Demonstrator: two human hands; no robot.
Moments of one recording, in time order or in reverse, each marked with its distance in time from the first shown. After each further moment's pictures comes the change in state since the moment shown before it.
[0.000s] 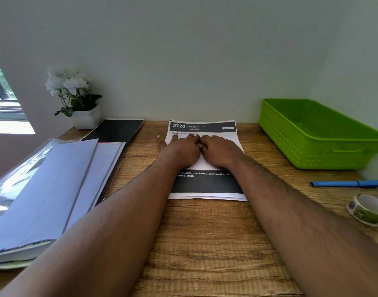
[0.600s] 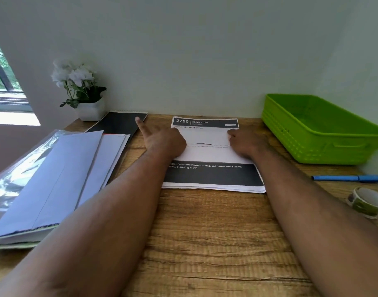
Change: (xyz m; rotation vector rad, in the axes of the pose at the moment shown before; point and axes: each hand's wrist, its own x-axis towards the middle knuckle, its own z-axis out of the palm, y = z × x) left_hand -0.015 -0.027 -0.017 0.307 -0.011 -0.270; right_hand -0.005 0.053 -0.014 -0.045 -0.042 0.242
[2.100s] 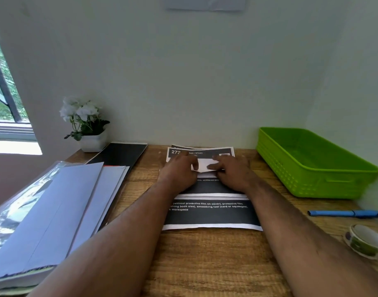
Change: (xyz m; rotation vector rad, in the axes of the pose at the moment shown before) left_hand 0.007 0.017 0.008 -0.530 0.323 0.343; right_hand -0.003 -0.014 -0.002 0.042 0.136 -0.294
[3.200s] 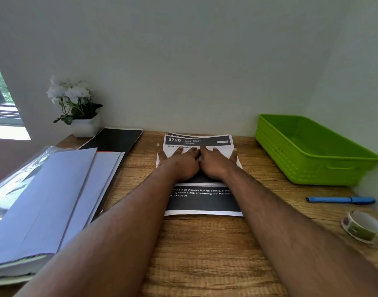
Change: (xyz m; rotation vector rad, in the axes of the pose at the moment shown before) left_hand 0.000 0.012 0.005 0.192 -0.406 -0.069; right_hand 0.008 -0.049 0.012 0.069 -0.256 0.258
